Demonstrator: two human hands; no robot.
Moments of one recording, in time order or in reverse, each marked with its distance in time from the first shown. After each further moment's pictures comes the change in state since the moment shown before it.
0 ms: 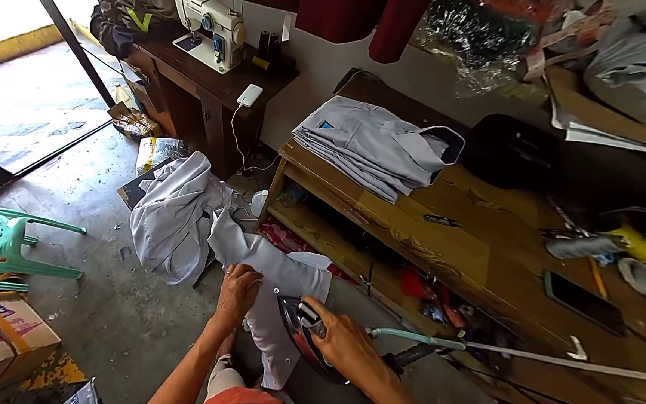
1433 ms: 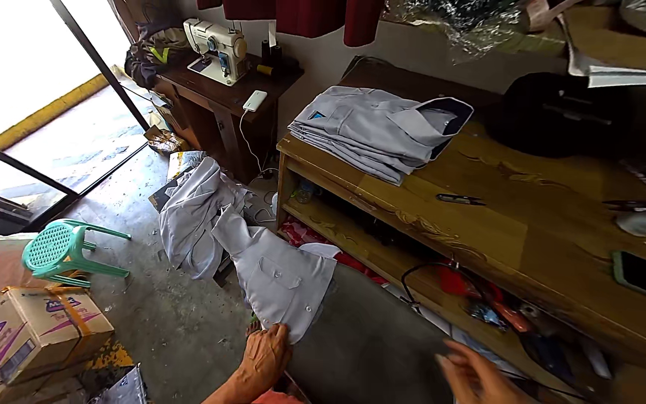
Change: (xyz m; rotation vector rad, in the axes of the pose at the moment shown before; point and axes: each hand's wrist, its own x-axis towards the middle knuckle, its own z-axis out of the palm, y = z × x) left_hand -0.113 0.104 0.052 0.421 -0.607 -0.240; right_hand -0.122 0.215 0.033 0.295 0.505 0.095
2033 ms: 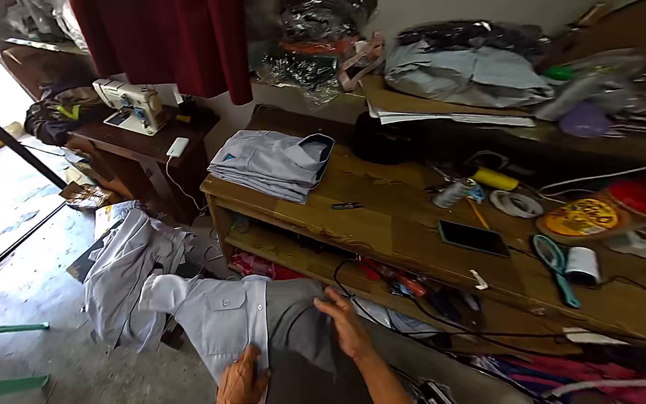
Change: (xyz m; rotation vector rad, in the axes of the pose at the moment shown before) left_hand 0.039 0.036 -0.012 -0.299 -0.023 0.060; right_hand 0.094 -0.069 0.045 1.056 0.133 0.184
